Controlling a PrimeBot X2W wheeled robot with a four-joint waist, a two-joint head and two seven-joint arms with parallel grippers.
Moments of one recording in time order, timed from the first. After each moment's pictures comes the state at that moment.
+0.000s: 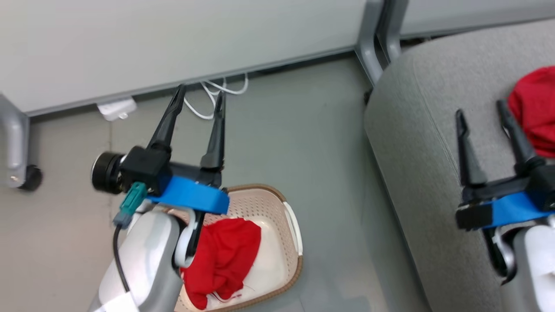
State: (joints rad) left arm -0.49 0.15 -0.40 0.25 -0.31 0.02 -0.26; right arm -0.34 -0.21 -0.04 0.18 0.05 0.13 -0.26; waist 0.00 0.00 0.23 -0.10
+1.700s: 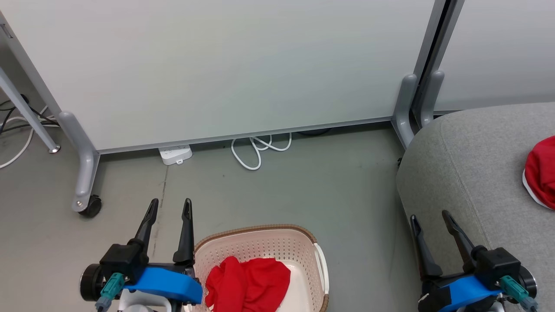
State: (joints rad) left arm -0.09 0.05 -0.09 0.28 -0.20 -0.12 -0.26; right arm -0.05 -0.07 0.02 0.27 0.10 0.13 -0.26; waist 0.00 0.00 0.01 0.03
